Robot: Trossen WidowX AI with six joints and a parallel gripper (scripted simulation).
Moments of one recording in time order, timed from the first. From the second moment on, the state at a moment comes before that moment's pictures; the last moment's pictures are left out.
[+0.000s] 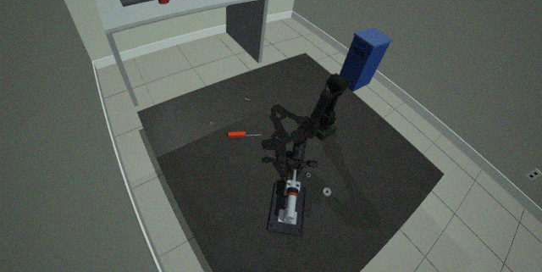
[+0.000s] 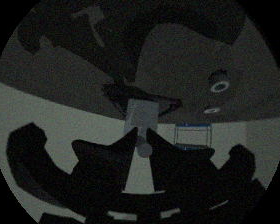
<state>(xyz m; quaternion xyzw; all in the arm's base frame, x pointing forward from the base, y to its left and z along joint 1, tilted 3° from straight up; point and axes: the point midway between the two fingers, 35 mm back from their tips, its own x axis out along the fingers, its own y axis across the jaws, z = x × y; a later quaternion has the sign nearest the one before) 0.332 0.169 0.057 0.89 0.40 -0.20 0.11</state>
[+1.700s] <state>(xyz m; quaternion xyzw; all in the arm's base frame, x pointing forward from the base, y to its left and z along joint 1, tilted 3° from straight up) 0.328 0.165 0.057 0.89 0.40 -0.20 0.11</state>
